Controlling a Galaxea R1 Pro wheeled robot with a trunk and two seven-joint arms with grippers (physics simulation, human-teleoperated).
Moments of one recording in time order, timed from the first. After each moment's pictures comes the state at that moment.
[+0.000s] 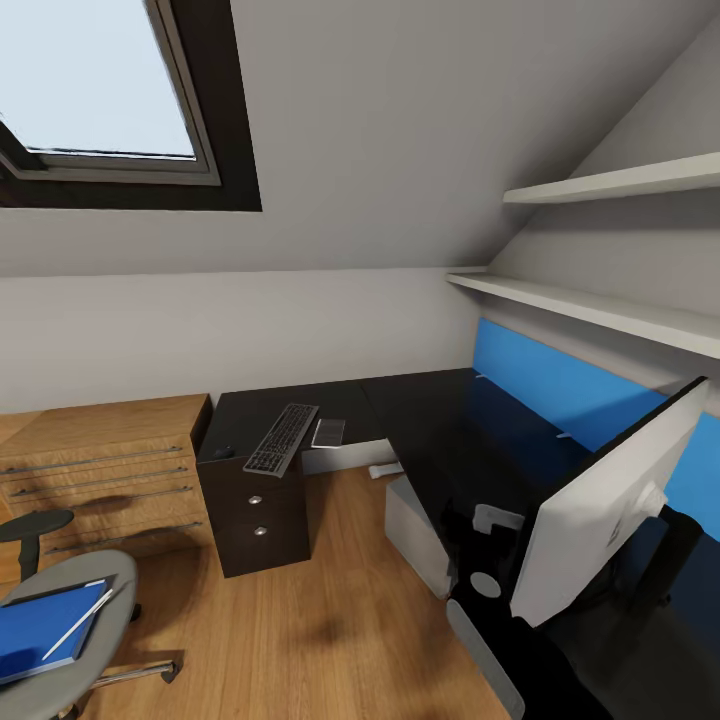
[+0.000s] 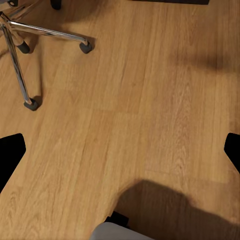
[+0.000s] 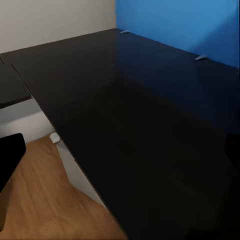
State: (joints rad) left arm 0.05 -0.01 -0.27 -0.59 0.42 -0.33 0.43; right arm -0.39 -0.05 0.47 -1.21 -0.40 0.07 -0.78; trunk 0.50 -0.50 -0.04
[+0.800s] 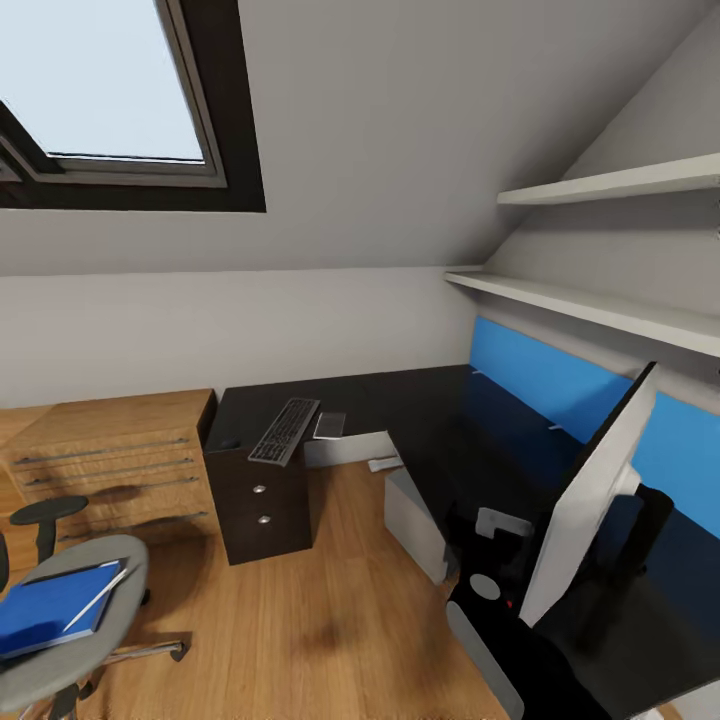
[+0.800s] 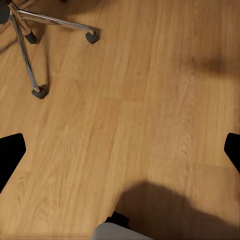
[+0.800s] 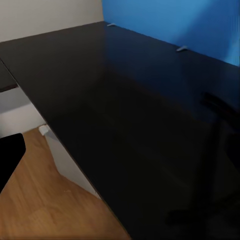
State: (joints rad) left arm 0.05 -0.01 -0.27 -0.59 0.42 -0.33 0.43; right arm -0.39 -0.05 0.47 -1.19 -0.41 0.07 -0.82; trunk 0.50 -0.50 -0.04
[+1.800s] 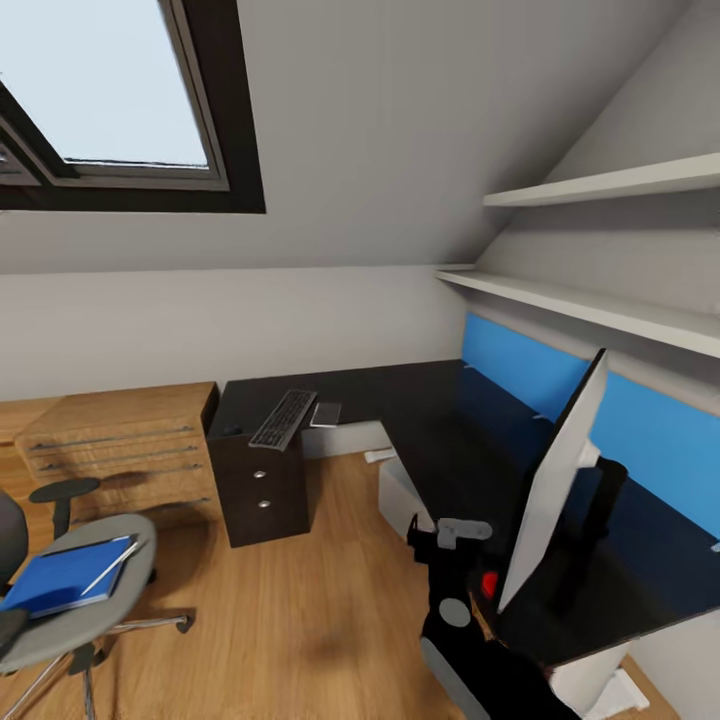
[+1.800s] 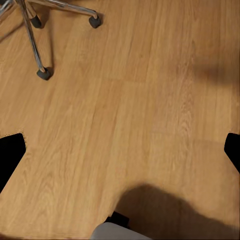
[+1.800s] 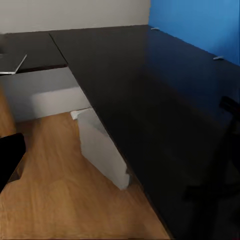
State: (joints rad) left arm 0.05 -0.01 -0.27 -0.59 0.42 -0.33 0.43; right arm -0.39 -0.05 0.69 -1.20 -0.40 0.06 -0.81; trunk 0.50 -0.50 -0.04
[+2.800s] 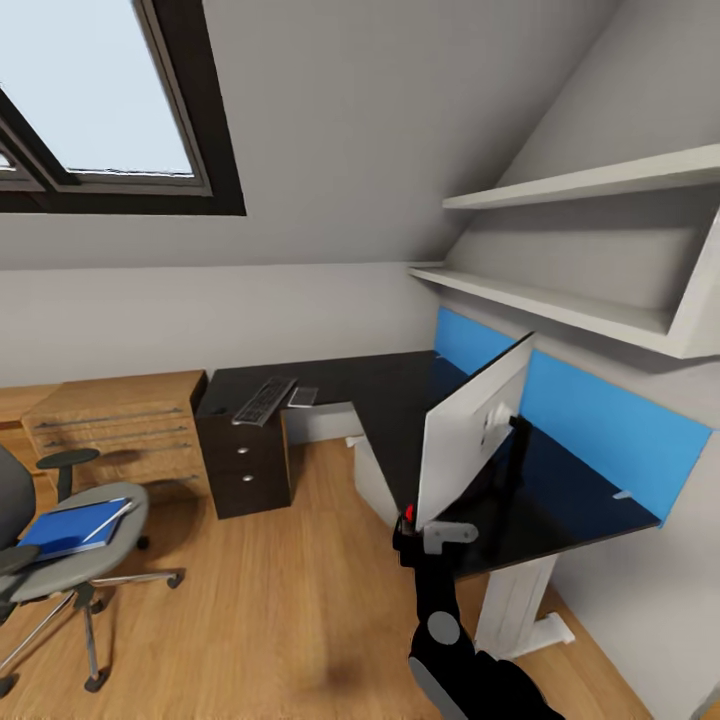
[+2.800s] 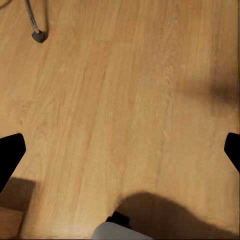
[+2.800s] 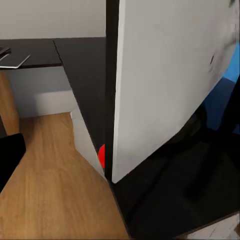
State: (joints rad) left arm 0.05 -0.01 -0.27 -0.59 0.42 -0.33 0.43; right arm -0.39 -0.05 0.77 -1.21 -0.37 0.01 -0.81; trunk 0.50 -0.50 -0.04
